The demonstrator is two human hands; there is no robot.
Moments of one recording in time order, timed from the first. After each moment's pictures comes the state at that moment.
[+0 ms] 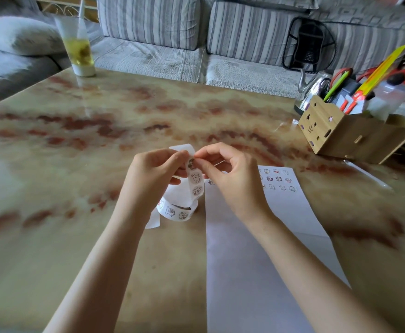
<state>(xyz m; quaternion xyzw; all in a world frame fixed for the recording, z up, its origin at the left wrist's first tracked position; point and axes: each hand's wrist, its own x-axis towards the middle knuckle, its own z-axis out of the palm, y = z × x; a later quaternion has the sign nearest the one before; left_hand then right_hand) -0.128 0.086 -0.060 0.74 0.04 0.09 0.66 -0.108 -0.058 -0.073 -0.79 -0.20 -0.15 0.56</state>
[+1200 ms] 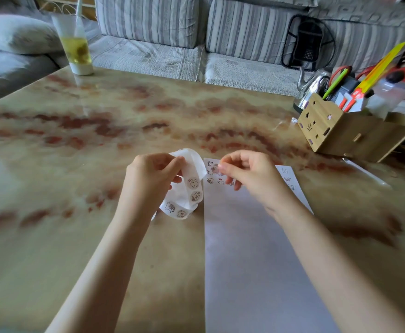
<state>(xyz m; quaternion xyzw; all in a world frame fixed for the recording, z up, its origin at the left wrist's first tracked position) -0.125 0.088 -0.072 0.81 0.08 0.10 0.58 -0.102 -0.094 -0.064 -0.82 -0.07 0.00 0.57</state>
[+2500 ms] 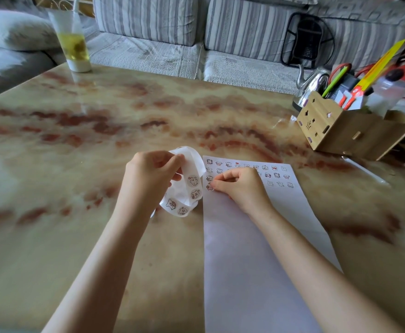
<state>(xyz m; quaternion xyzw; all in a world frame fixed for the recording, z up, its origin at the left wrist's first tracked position) -0.124 0.087 -0.071 0.81 0.08 0.10 0.57 -0.088 -0.088 -0.113 -0.88 0.05 0.00 0.48</state>
